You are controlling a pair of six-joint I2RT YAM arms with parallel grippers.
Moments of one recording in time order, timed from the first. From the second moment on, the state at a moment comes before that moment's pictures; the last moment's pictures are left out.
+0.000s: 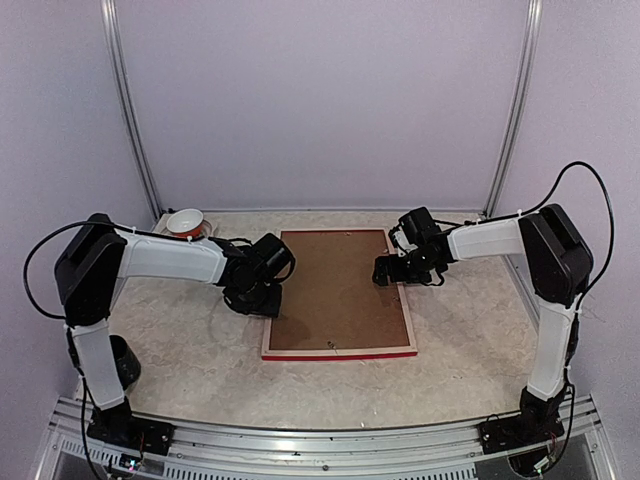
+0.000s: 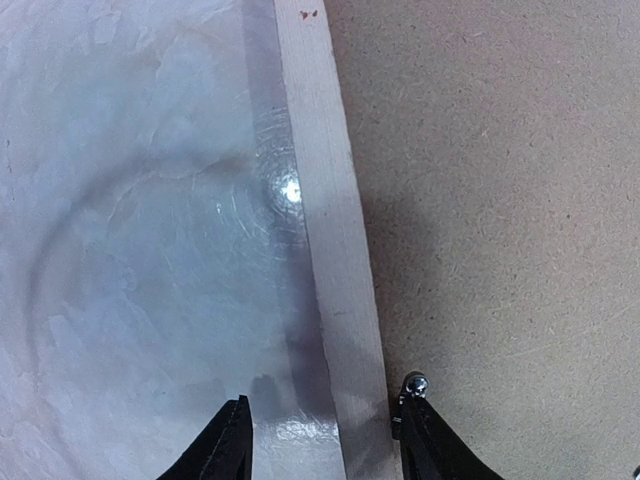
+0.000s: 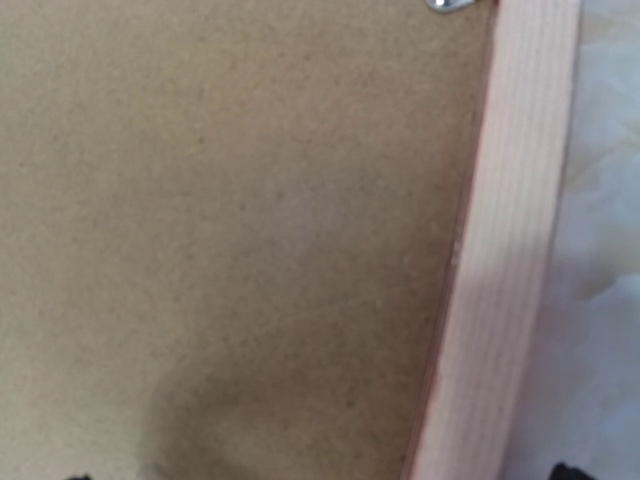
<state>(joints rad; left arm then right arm) -0.78 1.90 1.24 -0.55 -0.27 -0.60 0.49 1.98 1.27 -0.24 -0.06 0.31</state>
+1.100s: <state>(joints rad) -0.78 1.93 1.23 -0.50 -0.27 -0.60 0.49 1.98 1.27 -0.24 -0.07 0.31</state>
